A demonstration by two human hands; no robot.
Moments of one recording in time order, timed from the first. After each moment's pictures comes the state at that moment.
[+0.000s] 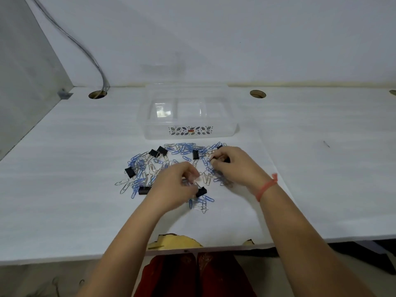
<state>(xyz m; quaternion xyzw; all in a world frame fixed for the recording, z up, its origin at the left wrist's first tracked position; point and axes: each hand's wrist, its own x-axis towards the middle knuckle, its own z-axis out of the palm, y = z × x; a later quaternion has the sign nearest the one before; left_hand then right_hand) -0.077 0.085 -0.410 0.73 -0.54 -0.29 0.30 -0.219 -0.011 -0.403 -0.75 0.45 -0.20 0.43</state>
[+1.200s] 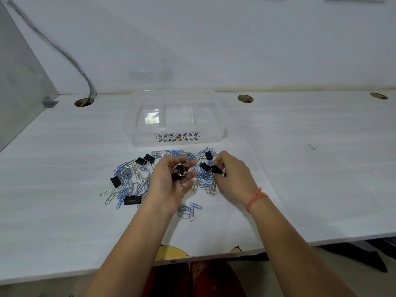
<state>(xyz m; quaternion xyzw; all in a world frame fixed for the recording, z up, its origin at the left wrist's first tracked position) -0.103 0.048 -0.409 0.46 -0.07 -0.59 0.66 -0.242 -0.018 -0.435 -0.80 0.50 -0.23 0.24</state>
